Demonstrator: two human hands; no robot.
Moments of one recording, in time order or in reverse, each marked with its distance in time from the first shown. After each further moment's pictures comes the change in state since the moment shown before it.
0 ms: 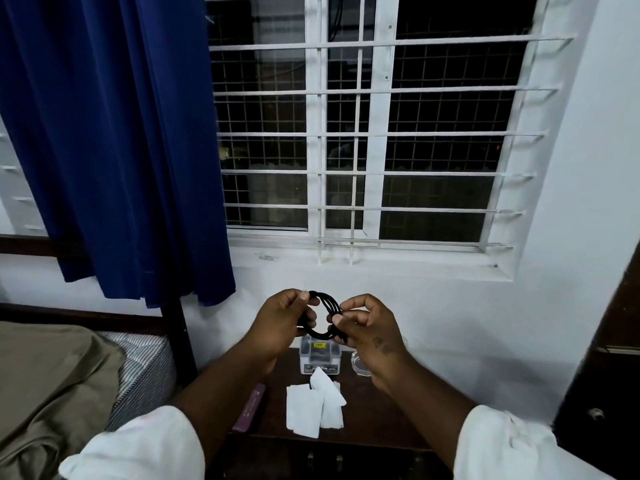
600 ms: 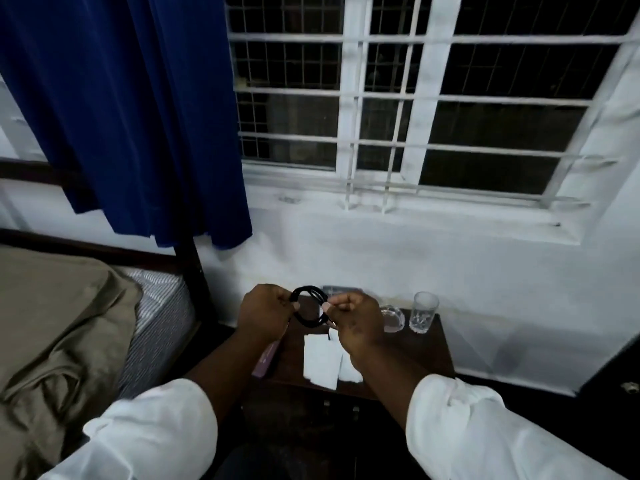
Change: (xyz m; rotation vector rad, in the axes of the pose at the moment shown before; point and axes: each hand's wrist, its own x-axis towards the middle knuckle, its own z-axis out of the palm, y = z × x) left_hand 0.039 -0.115 -0.058 0.628 0.279 -0.188; right_hand 0.056 0.128 0.054 -0.171 0.144 0.227
